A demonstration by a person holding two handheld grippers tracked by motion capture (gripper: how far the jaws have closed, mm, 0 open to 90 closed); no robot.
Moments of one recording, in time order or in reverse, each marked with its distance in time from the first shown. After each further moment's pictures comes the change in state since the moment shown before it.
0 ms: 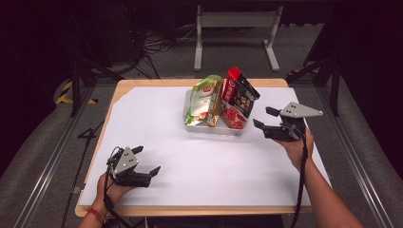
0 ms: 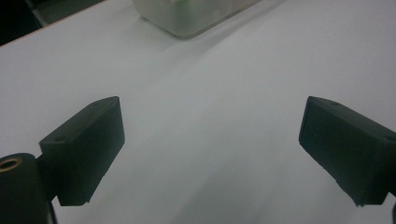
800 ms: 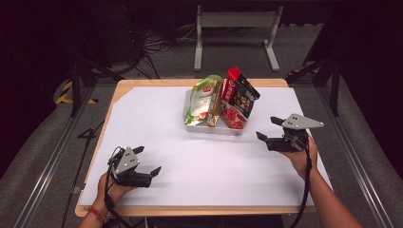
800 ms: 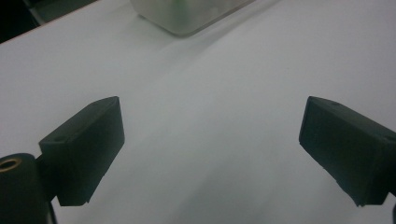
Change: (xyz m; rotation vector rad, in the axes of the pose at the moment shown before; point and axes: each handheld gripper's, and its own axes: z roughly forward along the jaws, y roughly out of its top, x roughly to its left) left arm -0.001 0.000 0.002 0.009 -0.003 0.005; right arm 0.004 -0.029 -0.010 0.046 0.000 -0.024
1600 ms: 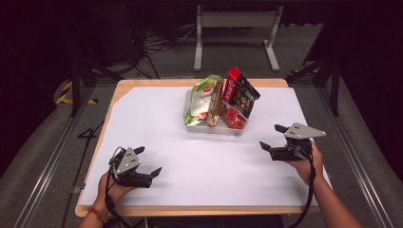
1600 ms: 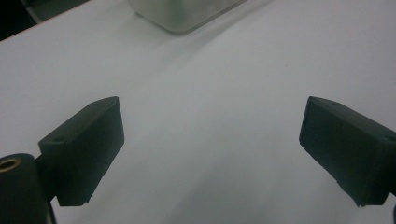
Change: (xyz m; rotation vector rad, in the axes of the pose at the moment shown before) left arm -0.001 0.000 0.001 0.010 -0.005 0.008; right arm 0.005 -0.023 -0.011 0.046 0.003 -0.044
